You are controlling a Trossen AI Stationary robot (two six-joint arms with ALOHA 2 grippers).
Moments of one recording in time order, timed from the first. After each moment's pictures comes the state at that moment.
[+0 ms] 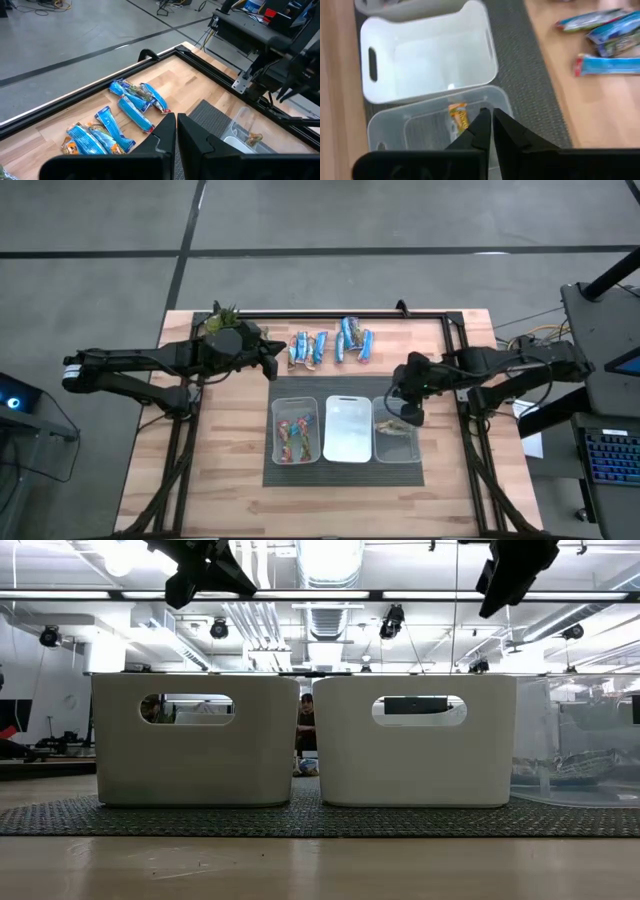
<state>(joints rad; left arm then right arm) 0.10 1.00 0.93 -0.29 -0.41 -0.49 0.11 1.14 1.09 -0.97 0.14 0.35</state>
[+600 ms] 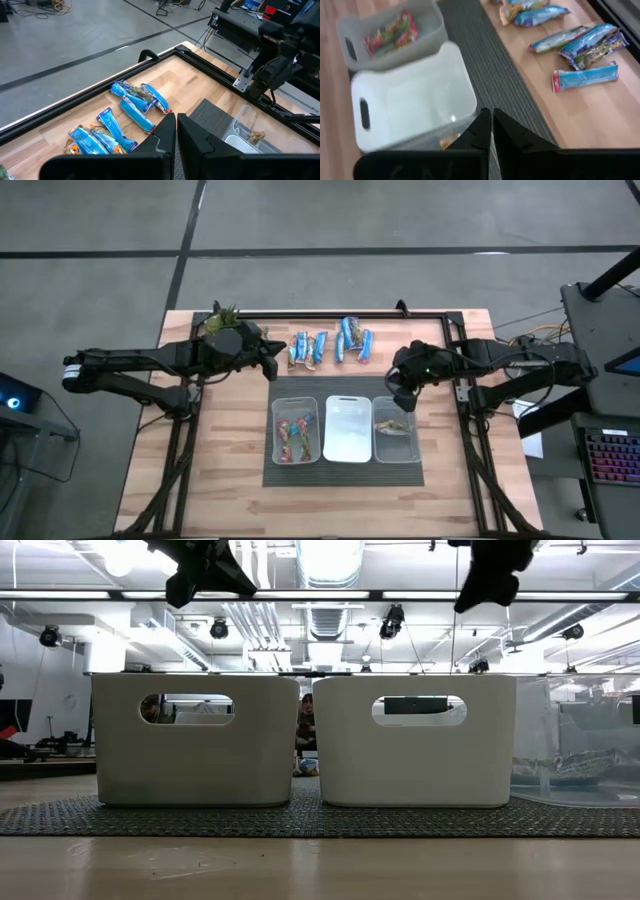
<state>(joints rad) 0.10 1.00 0.93 -0.29 -0.41 -0.46 0.01 1.11 1.09 -0.87 0.16 0.41</state>
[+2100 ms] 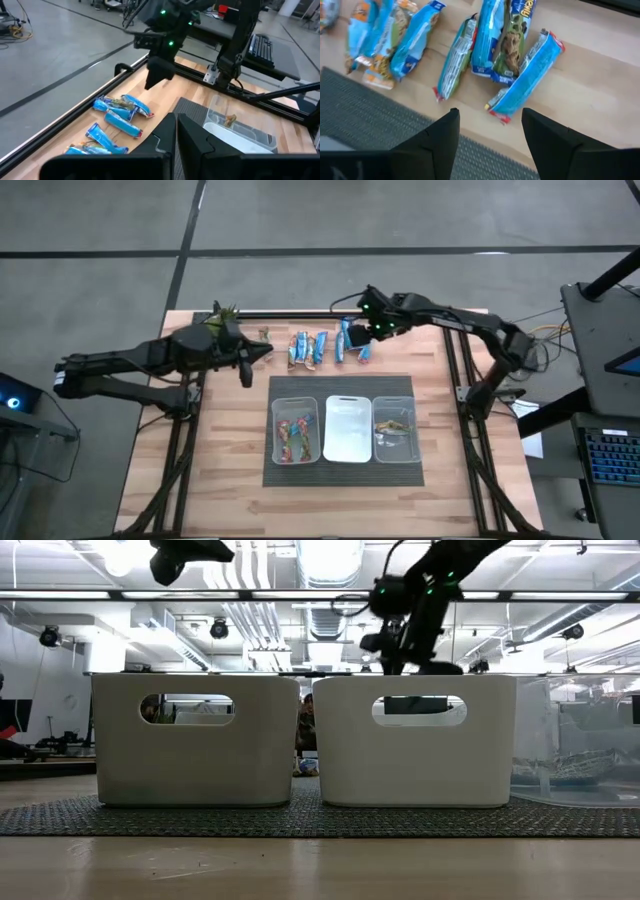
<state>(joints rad) 0.10 0.82 0.93 -0.37 -0.26 -0.28 -0.54 1.71 1.38 -0.83 0.00 0.70</state>
